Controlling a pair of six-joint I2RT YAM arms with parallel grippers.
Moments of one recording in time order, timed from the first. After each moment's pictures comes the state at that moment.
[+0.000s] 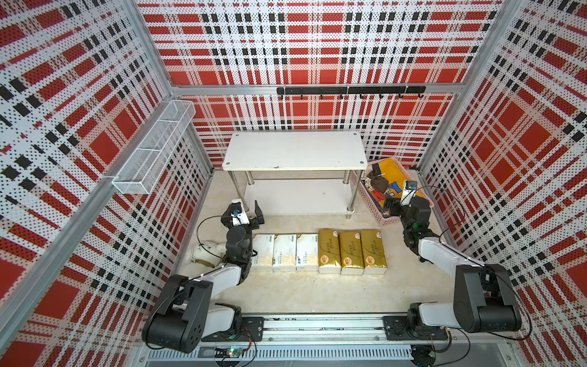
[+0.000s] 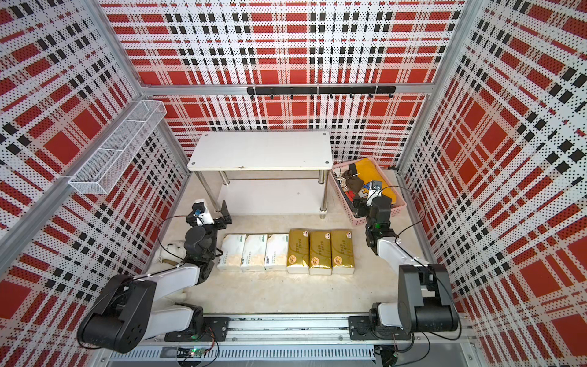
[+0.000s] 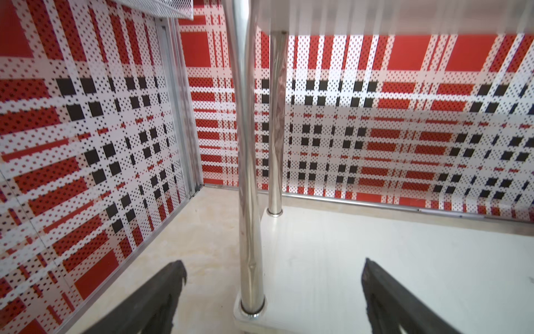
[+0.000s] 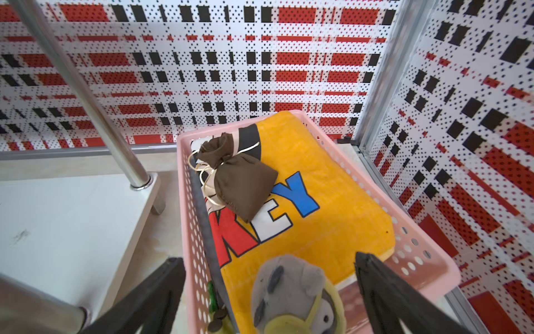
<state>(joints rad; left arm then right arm) -0.21 1.25 0.33 0.98 -0.41 -0.01 0.05 1.35 0.69 0.39 0.15 0.04</state>
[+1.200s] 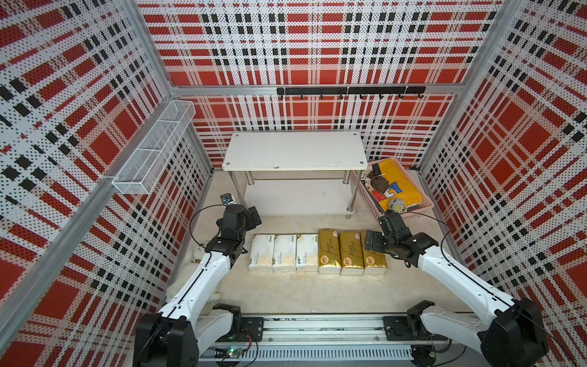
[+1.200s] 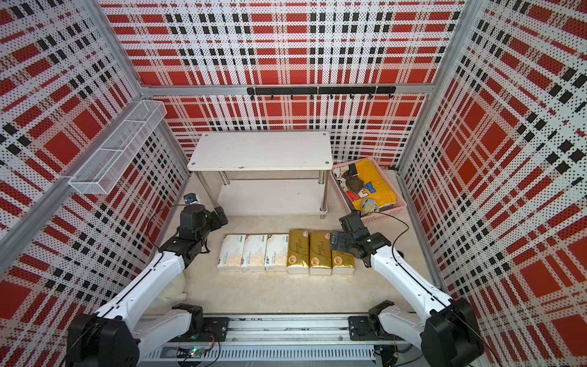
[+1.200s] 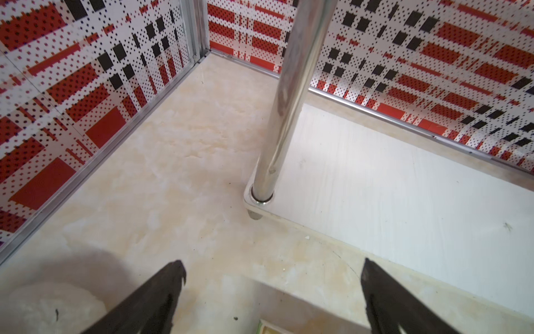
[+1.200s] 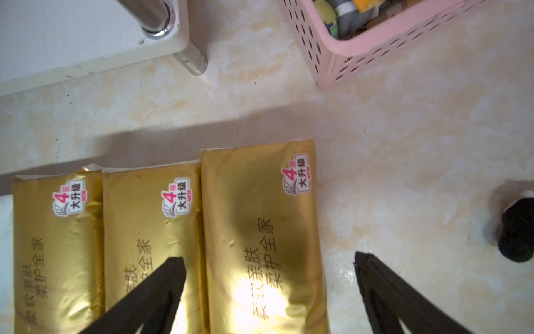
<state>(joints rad) -0.15 1.08 0.68 -0.17 -0.30 -0.40 0.44 1.11 0.77 -0.68 0.18 0.56</state>
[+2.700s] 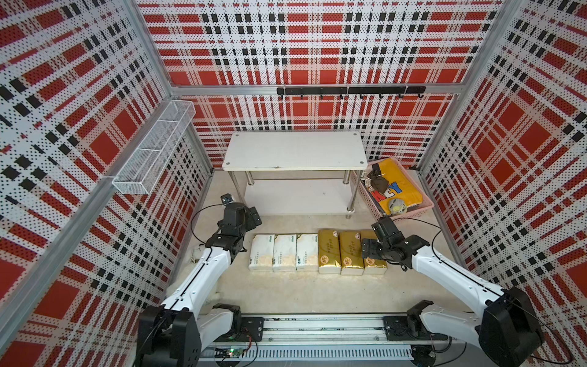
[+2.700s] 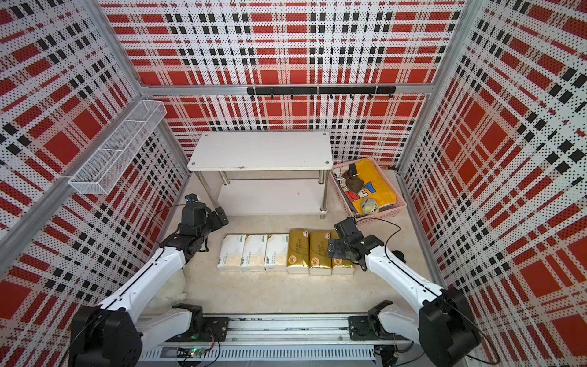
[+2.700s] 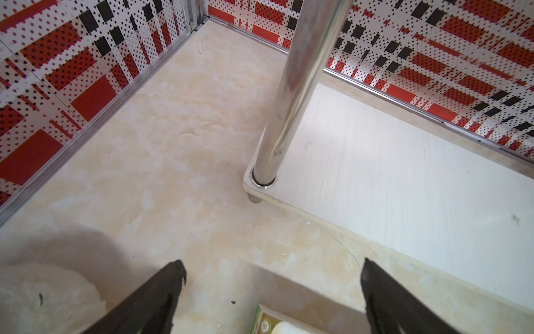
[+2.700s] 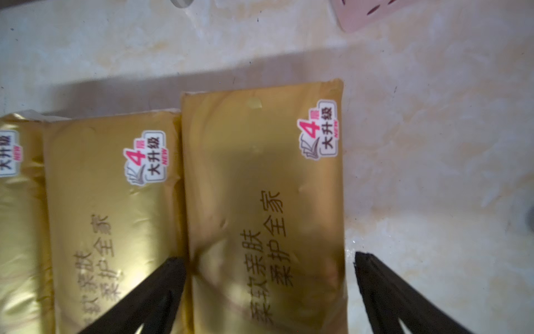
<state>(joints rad) -0.13 1.13 0.71 -0.22 -0.26 -0.45 0.48 1.18 0.70 -0.65 0.16 0.55</state>
